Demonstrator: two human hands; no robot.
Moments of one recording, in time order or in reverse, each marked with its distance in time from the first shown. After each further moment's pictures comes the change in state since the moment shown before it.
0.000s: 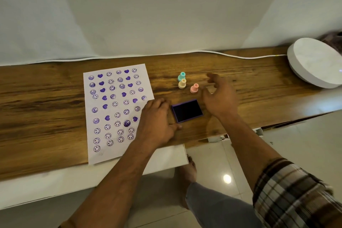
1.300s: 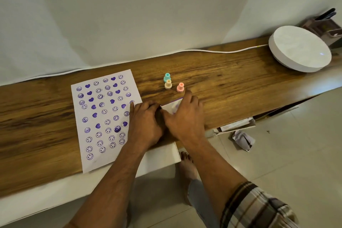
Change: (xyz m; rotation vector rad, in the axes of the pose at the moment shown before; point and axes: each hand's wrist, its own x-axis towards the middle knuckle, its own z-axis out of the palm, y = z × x) left_hand 0.003 0.003 0.002 0.030 0.031 0.006; right_hand -0.082 -0.042 0.030 -0.127 0.012 0.029
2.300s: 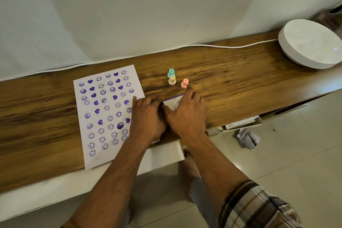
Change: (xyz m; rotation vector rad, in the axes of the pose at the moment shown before) left_hand 0.005 -0.002 -0.002 0.016 -0.010 0.021; right_hand 0.005 -0.006 0.014 -0.056 -0.023 0.027
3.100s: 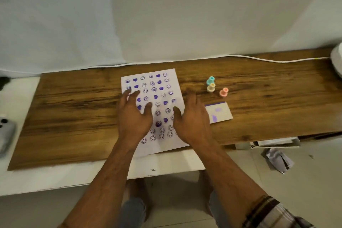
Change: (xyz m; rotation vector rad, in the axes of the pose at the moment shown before) left_hand -0.039 -0.092 -0.080 -0.294 0.372 -0.455; right_hand -0.030 -0.080 0.011 0.287 -0.146 -0.281
